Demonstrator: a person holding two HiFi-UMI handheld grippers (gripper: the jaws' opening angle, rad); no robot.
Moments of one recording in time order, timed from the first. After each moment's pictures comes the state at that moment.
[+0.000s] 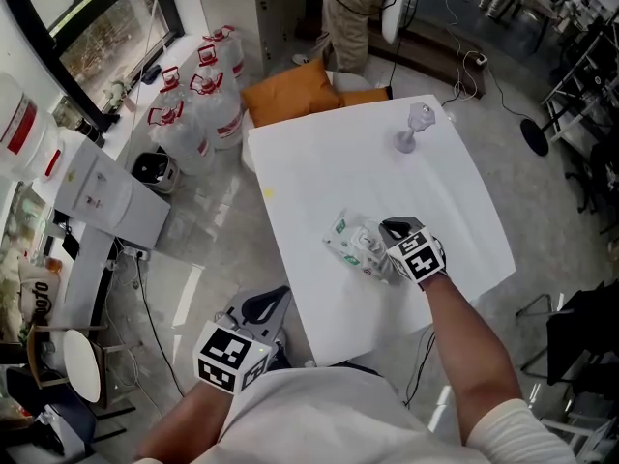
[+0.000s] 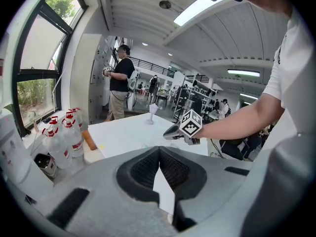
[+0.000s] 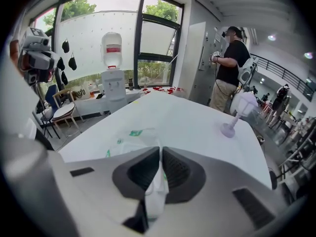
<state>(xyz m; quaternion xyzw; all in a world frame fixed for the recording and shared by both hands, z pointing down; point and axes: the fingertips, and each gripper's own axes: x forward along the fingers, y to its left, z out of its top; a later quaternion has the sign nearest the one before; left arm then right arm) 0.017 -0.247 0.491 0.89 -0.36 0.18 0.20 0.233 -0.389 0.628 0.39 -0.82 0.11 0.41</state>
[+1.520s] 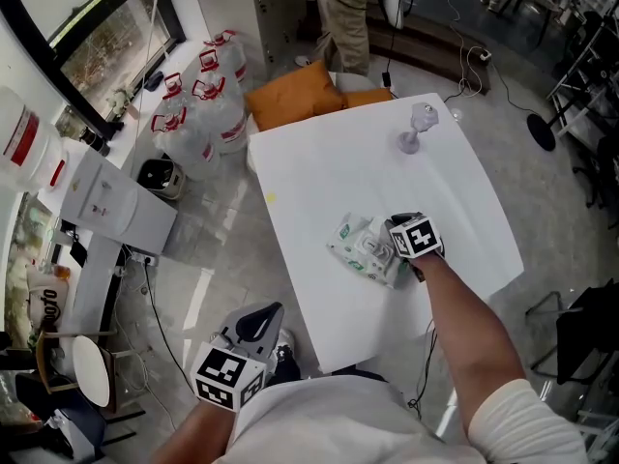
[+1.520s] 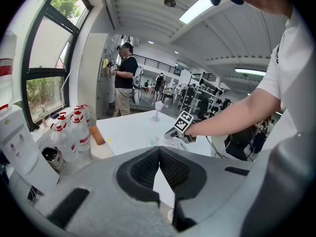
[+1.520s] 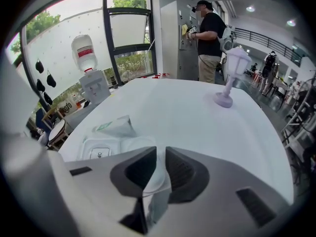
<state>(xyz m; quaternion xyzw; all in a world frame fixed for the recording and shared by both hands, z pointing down) 0.000 -0.234 0.500 0.87 -0.39 0.19 0.21 0.269 -0.425 0.687 0.44 -0.76 0.24 0.41</state>
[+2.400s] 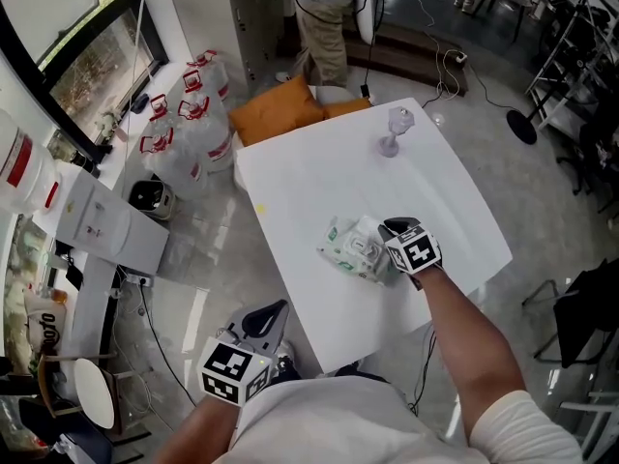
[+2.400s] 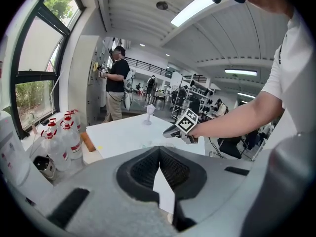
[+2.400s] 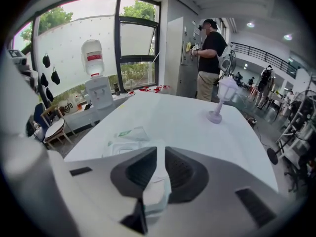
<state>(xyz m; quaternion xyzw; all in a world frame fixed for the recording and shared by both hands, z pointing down) 0.019 -0.233 0.485 0.90 -0.35 0.18 0.19 0.263 -0.391 0.623 0.46 -0.79 0.18 0.37</state>
